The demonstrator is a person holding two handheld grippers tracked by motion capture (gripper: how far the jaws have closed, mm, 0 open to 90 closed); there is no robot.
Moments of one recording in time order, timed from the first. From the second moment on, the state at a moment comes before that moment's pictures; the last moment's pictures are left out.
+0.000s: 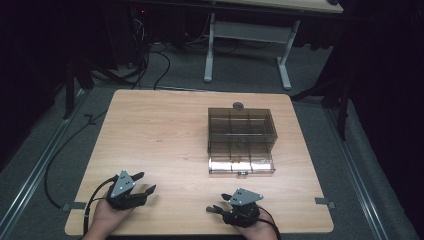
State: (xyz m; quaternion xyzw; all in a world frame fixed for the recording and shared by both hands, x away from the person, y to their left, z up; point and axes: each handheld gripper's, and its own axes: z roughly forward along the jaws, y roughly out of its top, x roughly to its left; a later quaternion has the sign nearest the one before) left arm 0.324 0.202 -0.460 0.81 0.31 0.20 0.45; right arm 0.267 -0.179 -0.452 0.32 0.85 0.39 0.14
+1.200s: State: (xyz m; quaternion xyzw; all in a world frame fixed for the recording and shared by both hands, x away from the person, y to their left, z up) left arm 0.324 0.201 -0.460 0.81 0.31 0.20 0.45; right arm 0.267 -0.171 -0.456 0.30 0.86 0.39 0.10
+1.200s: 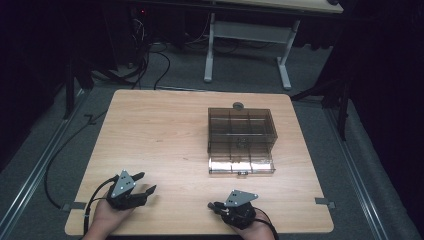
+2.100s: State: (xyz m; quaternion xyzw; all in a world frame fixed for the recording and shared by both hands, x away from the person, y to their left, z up) left arm 0.324 0.201 -0.460 0.81 0.31 0.20 0.45; right arm 0.269 -0.178 -0.454 0.32 0.86 0.39 0.12
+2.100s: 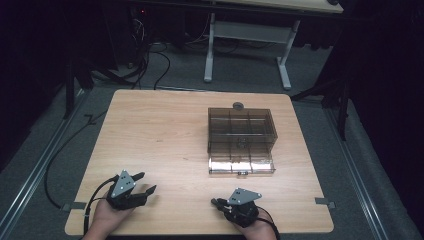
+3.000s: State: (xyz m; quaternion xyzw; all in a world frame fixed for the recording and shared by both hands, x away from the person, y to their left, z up) left arm 0.324 0.202 -0.460 0.81 0.31 0.20 0.45; right arm 0.271 -0.185 -0.456 0.33 0.86 0.38 0.11
